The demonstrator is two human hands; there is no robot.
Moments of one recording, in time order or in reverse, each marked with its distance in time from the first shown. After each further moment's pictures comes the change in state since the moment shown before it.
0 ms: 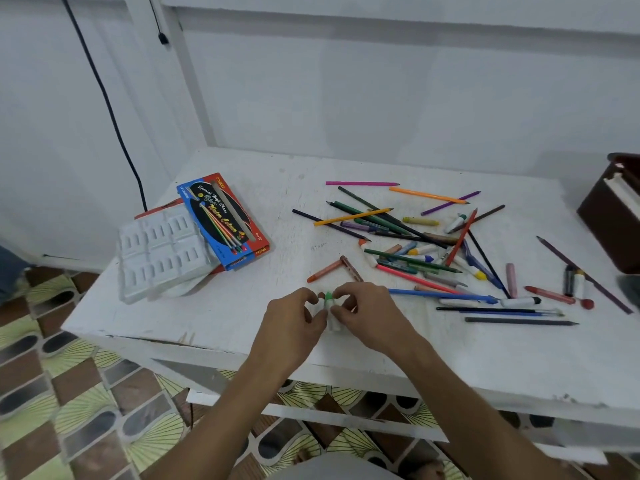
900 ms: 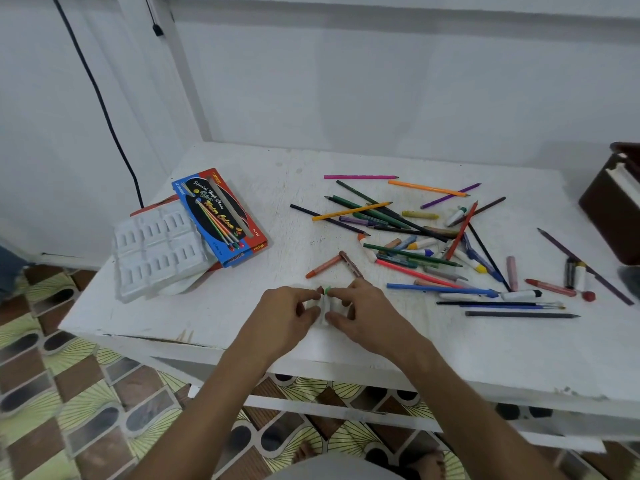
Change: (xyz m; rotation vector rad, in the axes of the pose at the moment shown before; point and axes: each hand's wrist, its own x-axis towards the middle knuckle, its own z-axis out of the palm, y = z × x) left_hand 0.016 -0.018 -0.010 0.080 -0.143 0.144; right_hand -0.001 0.007 0.008 -0.041 -0.060 -0.063
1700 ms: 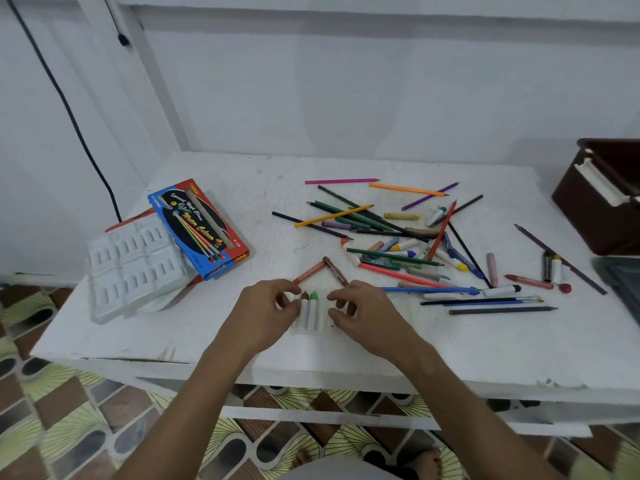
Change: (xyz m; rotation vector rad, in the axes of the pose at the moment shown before) left_hand 0.015 0.003 -0.013 -0.027 0.013 -0.031; right_hand -0.005 0.014 -0.016 -0.005 0.097 -0.038
